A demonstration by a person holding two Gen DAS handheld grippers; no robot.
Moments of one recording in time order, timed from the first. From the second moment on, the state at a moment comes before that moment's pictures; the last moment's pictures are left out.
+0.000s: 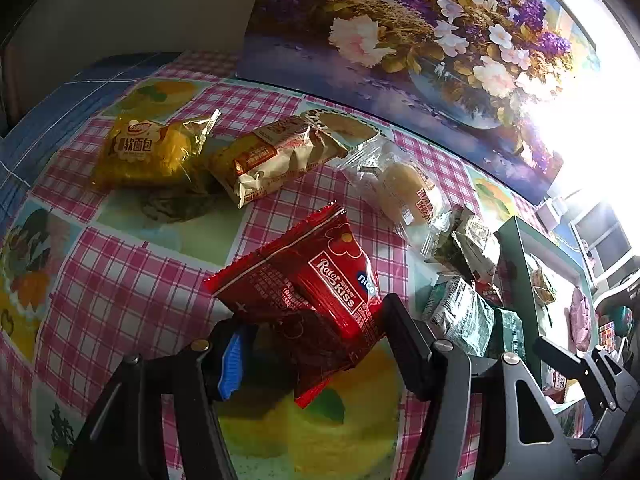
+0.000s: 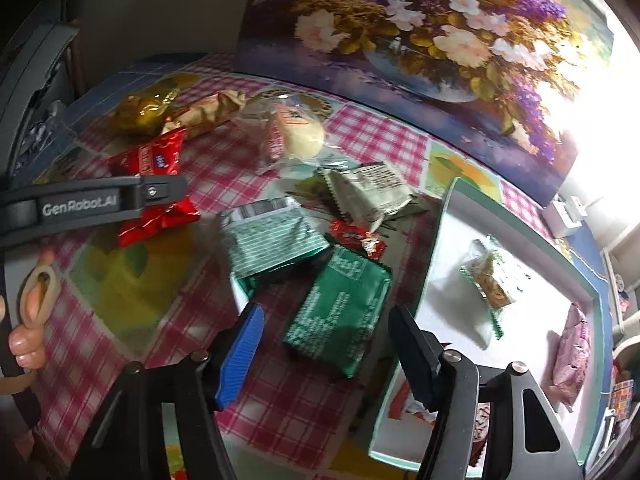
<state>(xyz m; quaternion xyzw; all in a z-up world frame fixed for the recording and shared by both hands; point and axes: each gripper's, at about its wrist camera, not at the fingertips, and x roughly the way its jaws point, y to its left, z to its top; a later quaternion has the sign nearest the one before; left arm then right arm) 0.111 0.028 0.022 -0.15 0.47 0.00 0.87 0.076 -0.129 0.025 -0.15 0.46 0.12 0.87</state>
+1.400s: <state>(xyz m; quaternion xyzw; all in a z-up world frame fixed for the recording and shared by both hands) 0.109 0.017 0.031 -0.13 0.46 -0.01 0.88 0.084 -0.156 0.025 -0.06 0.46 0.13 0.88</state>
